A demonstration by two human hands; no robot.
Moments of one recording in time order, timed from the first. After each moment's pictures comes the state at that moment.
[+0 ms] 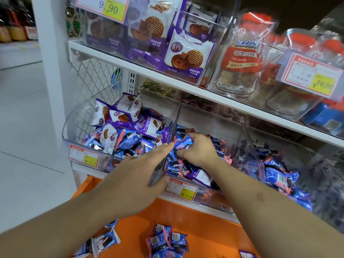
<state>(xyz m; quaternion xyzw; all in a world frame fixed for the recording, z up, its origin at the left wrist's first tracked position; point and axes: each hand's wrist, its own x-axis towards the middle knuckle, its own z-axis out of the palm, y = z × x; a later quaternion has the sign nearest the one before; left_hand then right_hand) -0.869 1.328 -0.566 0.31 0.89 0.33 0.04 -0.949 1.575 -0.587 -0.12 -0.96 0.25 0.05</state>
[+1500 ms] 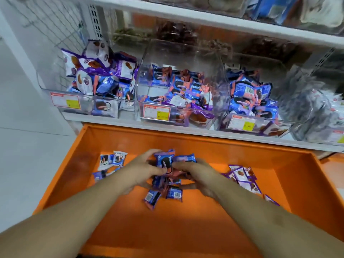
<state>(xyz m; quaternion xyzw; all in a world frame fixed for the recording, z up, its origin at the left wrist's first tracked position) -0.770 1.371 -0.689 0.02 0.72 0.55 0.42 -0.686 1.561 -0.679 -0.31 -0.65 0.67 -0.18</state>
